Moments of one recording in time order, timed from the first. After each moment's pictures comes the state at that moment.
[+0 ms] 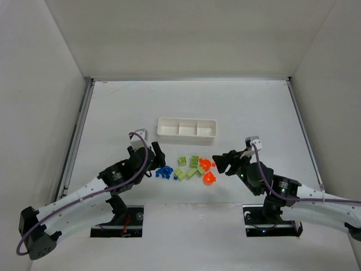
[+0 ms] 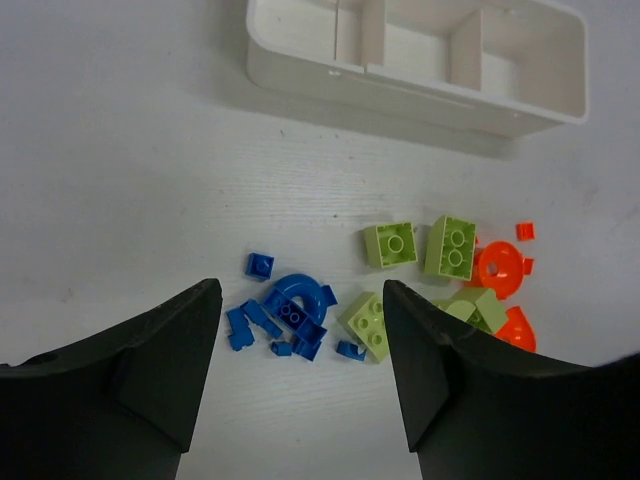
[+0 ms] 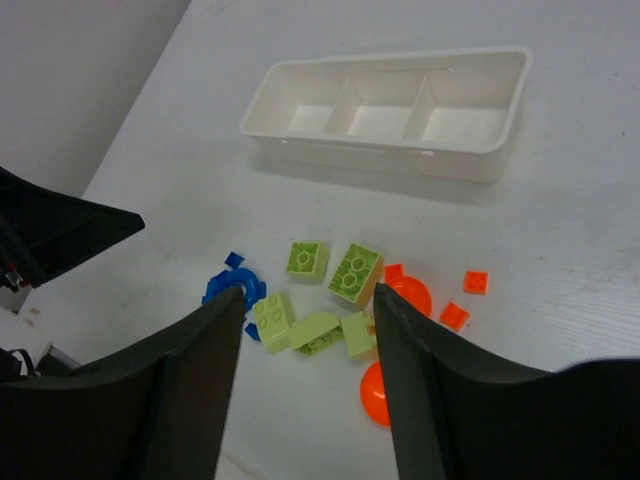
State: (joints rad) left arm -0.89 0.72 0.57 -0.49 -0.54 -0.79; right arm 1.19 0.60 0.47 -0.10 0.67 0.64
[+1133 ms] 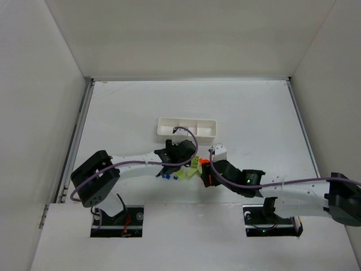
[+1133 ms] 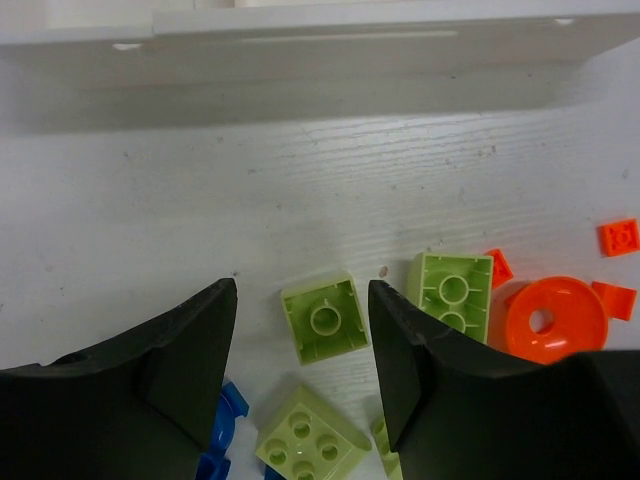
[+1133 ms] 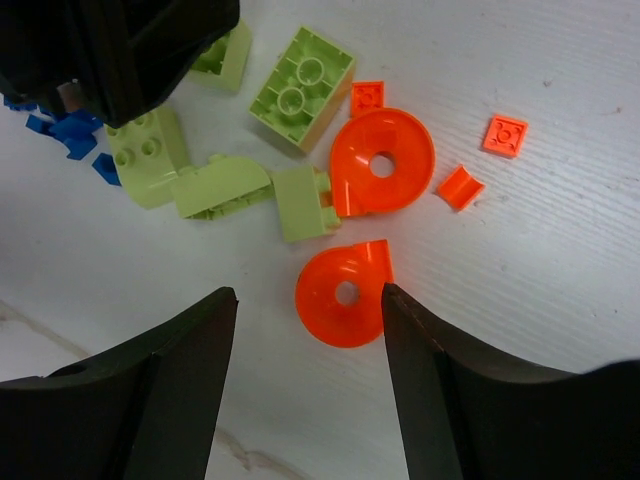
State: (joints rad) left arm -1.00 1.52 0.79 -0.17 -0.57 -0.69; right arm 1.16 1.07 0.50 -0.19 0.44 0.64
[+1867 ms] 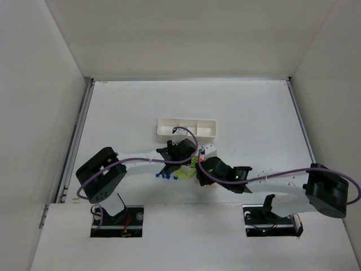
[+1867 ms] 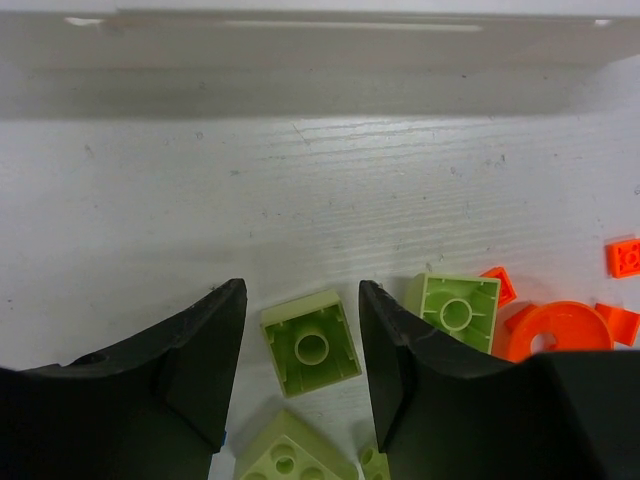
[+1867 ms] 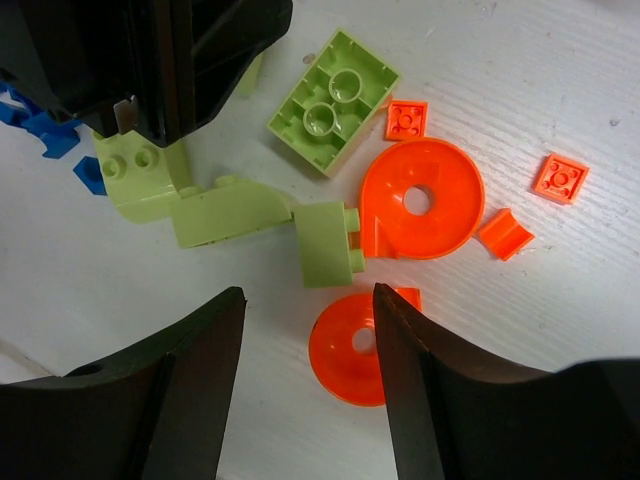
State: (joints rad) left arm -0.97 1.59 0.79 -0.12 -0.51 -0.74; right arm 1.13 1.27 0.55 -0.07 0.36 0.54
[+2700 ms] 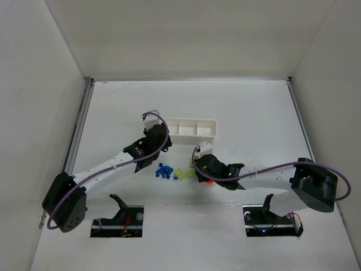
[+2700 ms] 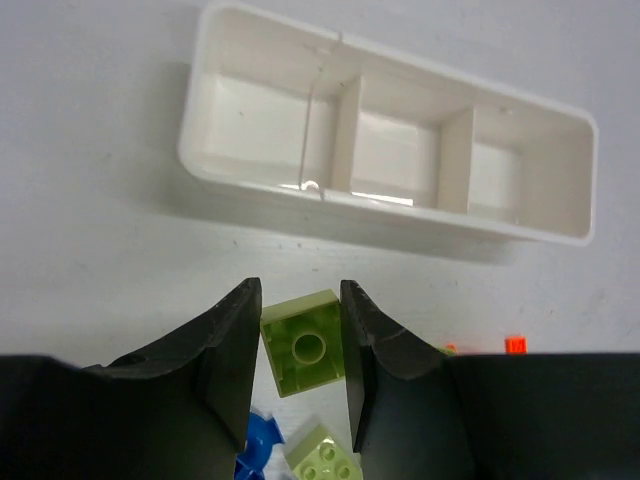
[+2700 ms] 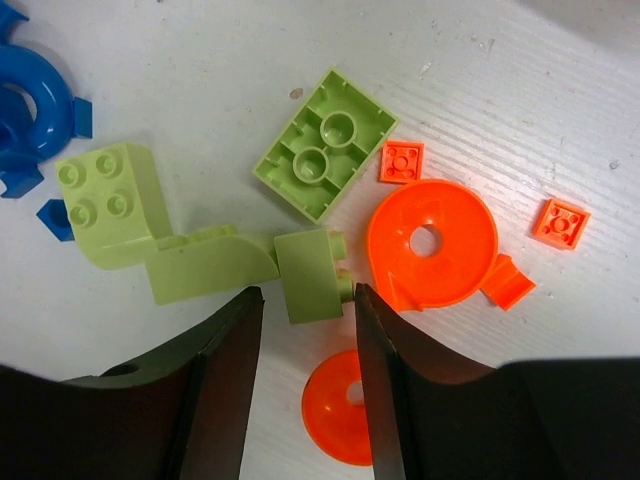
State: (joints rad) left arm -0.78 1.22 0.72 -0.15 -0.49 -0.73; right arm 1.10 1.39 0.60 -0.01 0.39 0.50
